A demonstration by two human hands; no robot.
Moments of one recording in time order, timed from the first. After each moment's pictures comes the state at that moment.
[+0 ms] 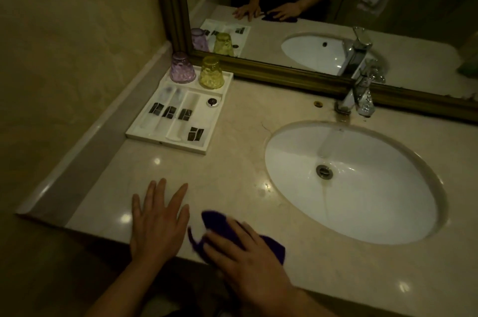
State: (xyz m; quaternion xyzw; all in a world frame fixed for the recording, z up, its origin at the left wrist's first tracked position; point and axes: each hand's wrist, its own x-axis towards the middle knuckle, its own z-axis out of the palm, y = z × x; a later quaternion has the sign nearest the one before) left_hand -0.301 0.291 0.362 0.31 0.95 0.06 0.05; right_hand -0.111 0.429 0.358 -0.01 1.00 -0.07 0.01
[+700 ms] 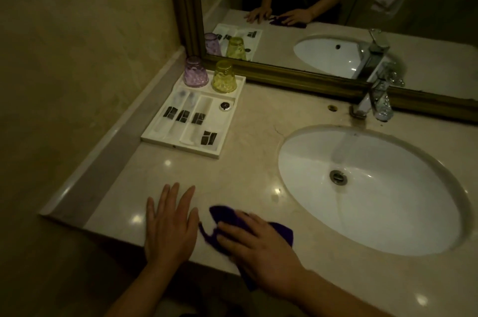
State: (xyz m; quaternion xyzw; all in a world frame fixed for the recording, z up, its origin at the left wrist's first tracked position) left_hand -0.301 0.288 0.357 0.29 0.95 0.13 0.04; right_hand -0.141 0.455 0.359 -0.07 0.99 -0.12 -0.04
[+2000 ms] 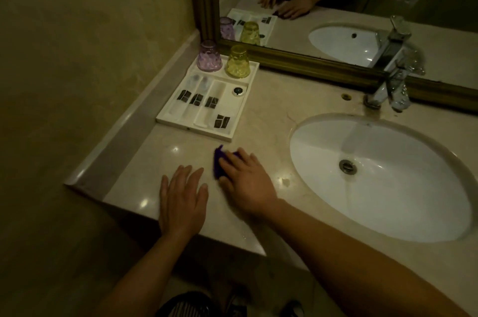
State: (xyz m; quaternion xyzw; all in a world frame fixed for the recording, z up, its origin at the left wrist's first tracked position) left_hand -0.301 0.285 0.357 0.28 0.94 0.21 0.00; right_hand -0.244 0.456 0.382 0.09 0.99 -0.14 0.01
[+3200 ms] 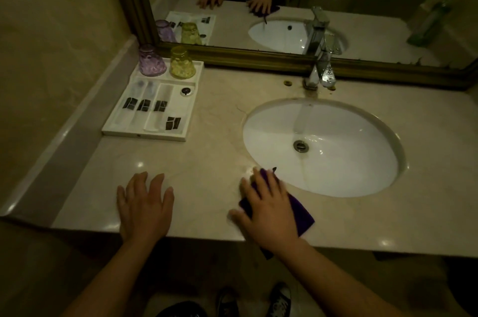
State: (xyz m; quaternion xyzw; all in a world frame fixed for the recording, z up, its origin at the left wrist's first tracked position) left_hand -0.303 0.289 0.348 0.30 0.95 0.11 -0.01; right_hand -0.097 0.458 0.374 0.30 0.95 -0.12 -0.01
